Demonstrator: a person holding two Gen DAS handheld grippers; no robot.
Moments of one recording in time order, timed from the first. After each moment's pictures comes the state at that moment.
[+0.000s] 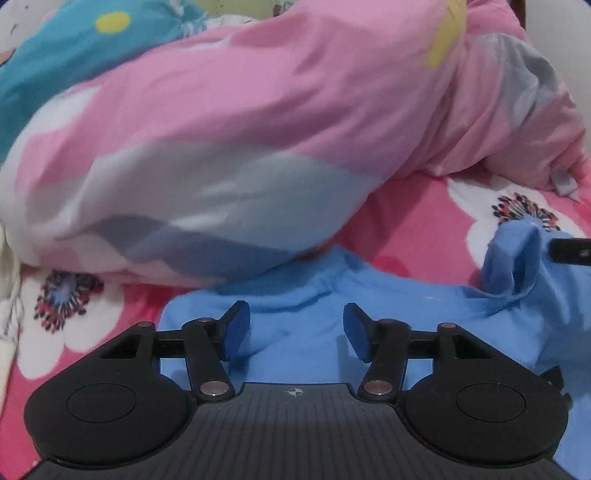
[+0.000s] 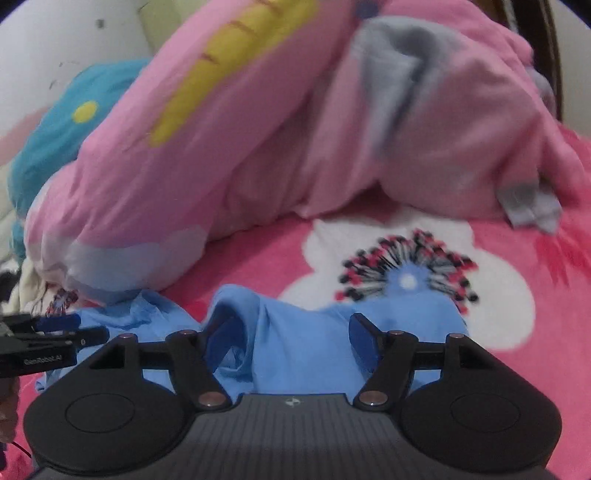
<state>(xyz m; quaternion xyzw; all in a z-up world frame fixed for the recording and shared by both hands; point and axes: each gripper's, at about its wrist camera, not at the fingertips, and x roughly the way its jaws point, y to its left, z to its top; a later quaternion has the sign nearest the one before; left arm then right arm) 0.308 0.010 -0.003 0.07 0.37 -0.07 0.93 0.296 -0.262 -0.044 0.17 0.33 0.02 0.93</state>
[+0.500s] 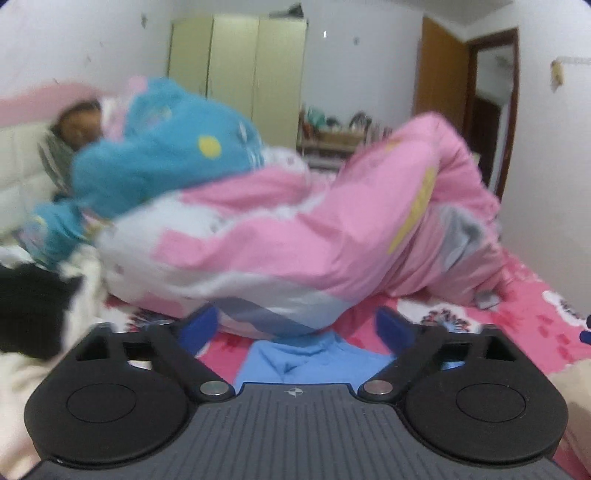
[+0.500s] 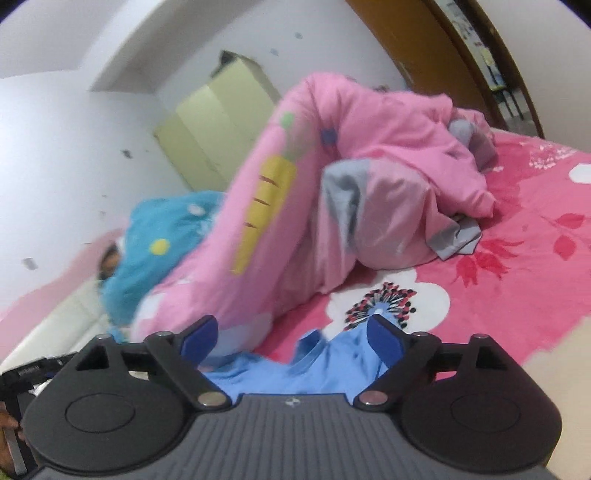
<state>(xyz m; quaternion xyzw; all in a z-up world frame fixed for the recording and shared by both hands) 0.109 0.105 0.178 -0.01 0.21 -0.09 0.97 0.052 -0.342 0.072 0.29 0.18 0.07 0.94</state>
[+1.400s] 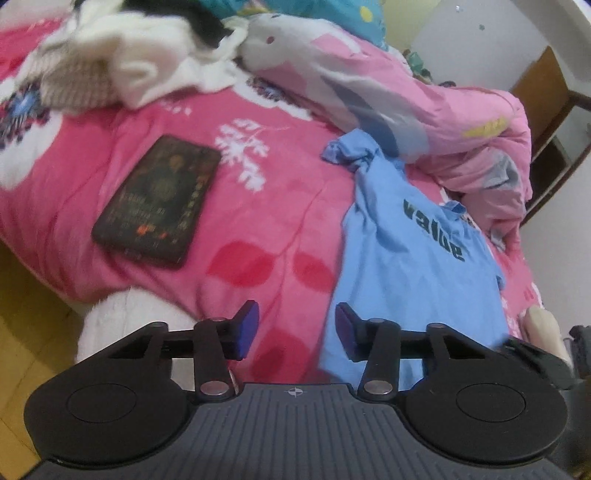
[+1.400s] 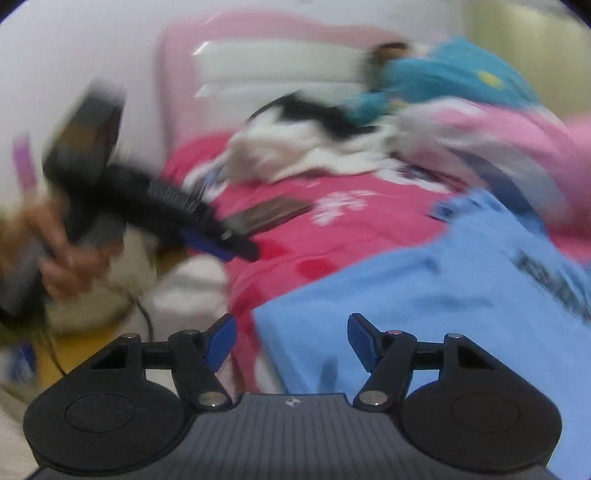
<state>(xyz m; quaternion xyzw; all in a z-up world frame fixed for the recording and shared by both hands) -0.059 0.208 -0.023 -0.26 0.37 -0.03 0.89 -0.057 0.027 -0.035 -0.17 0.27 0.41 0.85</state>
